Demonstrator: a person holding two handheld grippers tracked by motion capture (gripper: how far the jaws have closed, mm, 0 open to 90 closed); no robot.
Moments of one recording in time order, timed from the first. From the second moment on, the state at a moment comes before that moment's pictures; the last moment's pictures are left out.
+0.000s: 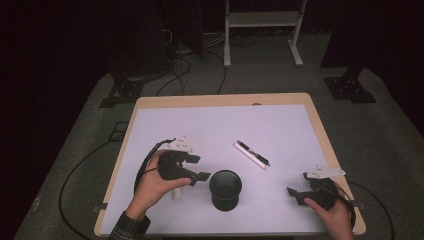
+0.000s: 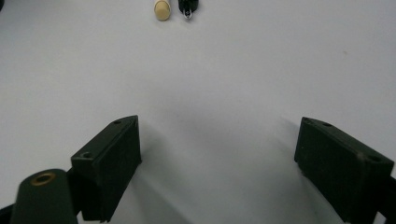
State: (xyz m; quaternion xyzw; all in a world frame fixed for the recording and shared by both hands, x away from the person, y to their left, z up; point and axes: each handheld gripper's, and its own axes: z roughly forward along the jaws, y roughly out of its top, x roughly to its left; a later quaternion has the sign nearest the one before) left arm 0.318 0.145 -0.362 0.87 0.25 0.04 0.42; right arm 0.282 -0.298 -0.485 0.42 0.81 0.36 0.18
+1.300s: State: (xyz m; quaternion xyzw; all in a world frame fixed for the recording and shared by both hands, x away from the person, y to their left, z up) left arm 0.296 0.230 -0.396 0.85 0.33 0.13 0.38; right arm 0.282 -0.298 -0.485 0.42 0.82 0.36 0.18
